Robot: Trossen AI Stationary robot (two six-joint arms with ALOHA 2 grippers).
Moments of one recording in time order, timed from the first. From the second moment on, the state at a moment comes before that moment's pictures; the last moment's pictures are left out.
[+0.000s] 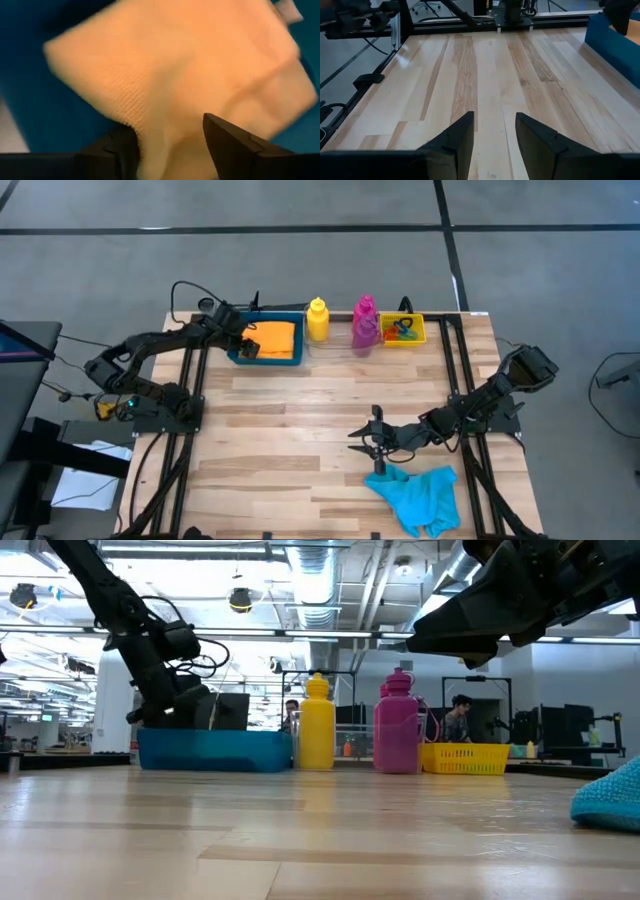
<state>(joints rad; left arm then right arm) 0.93 1.36 0.61 -0.25 0.08 -0.13 0.48 1.51 0.53 0.61 0.45 0.24</state>
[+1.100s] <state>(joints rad) 0.45 1.08 0.61 0.14 0.23 -0.39 0.48 1.51 0.53 0.61 0.46 0.23</state>
